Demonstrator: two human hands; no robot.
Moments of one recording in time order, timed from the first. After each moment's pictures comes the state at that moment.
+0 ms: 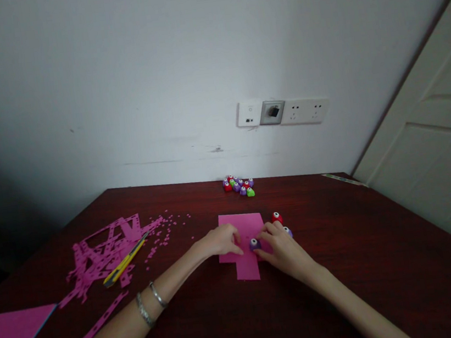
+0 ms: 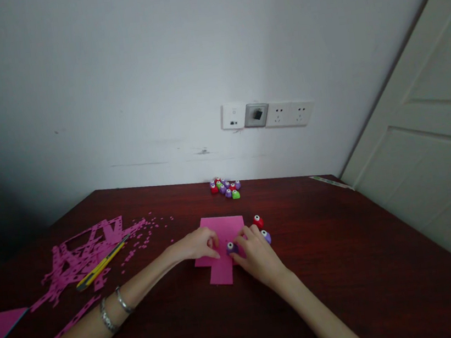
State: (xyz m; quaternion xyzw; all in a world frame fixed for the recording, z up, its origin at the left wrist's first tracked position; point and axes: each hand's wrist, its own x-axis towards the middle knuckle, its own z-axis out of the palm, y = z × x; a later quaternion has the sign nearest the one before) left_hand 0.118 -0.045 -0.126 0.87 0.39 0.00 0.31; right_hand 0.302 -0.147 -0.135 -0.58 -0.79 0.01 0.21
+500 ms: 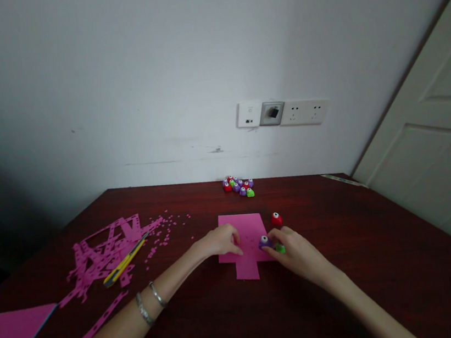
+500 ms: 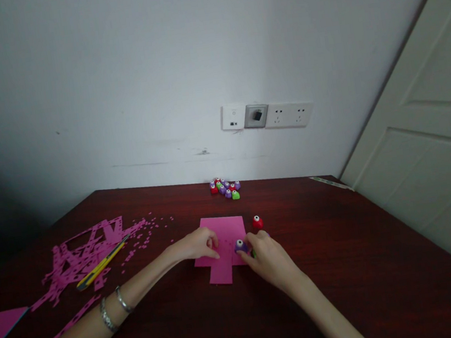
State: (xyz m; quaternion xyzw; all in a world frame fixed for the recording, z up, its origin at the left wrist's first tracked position) left_hand 0.116 -0.041 -0.134 0.87 0.37 0.01 0.32; right_hand 0.317 -0.161 -0.118 -0.64 -0.73 0.11 0.21
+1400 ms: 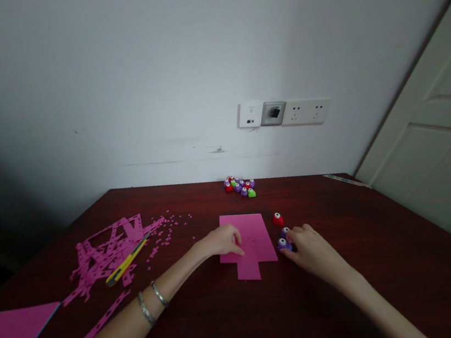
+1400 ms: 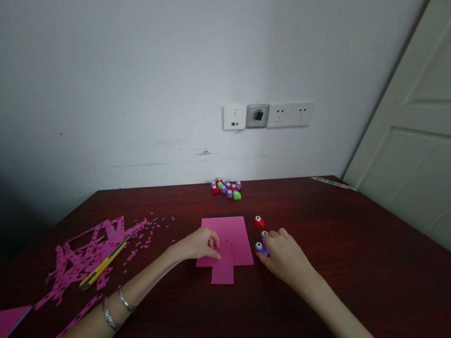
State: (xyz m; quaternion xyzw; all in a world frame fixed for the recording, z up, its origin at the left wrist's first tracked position) left_hand 0.116 -0.042 -0.134 0.86 0.37 0.02 0.34; right_hand 0.335 -0.168 -0.115 -0.68 -0.72 -0.04 0.06
